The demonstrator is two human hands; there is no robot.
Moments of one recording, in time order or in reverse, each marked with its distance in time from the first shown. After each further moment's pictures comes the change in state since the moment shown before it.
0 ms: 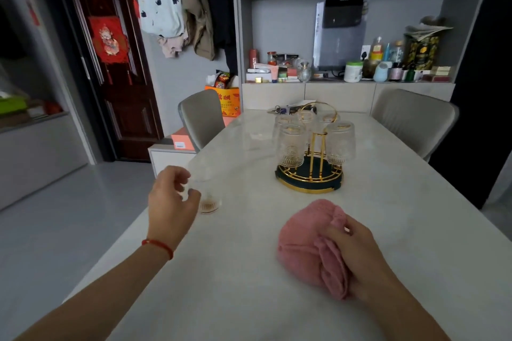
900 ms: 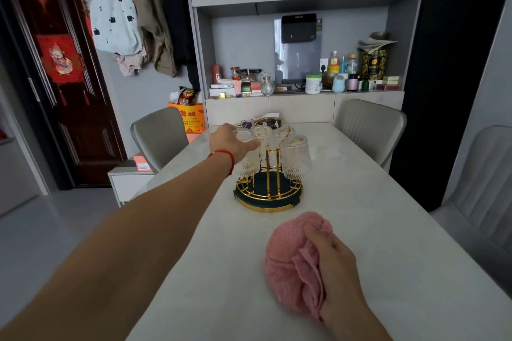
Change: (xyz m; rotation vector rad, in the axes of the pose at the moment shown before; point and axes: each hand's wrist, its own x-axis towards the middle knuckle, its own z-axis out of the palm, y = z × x) left_hand 0.115 0.161 0.183 -0.020 -0.374 -0.060; right_hand 0.017 -0.004 -0.025 0.324 0.168 -0.041
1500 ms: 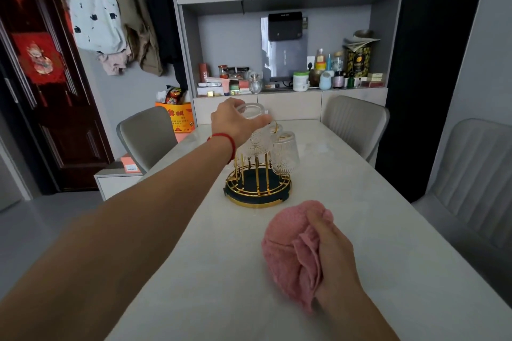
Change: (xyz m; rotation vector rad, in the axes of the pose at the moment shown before) left_hand -0.031 0.057 -0.014 -0.226 0.014 0.147; right_hand 0.001 -0.011 -0.006 0.055 0.093 0.005
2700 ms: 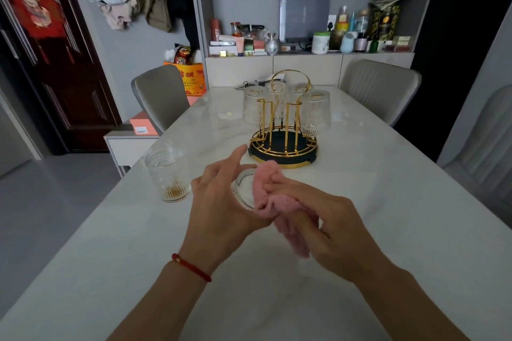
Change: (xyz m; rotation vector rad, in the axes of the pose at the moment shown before) left_hand -0.198 -0.109 -0.086 0.152 -0.064 0.371; right_hand -0.044 0.023 0.030 -0.914 -0.650 -1.071
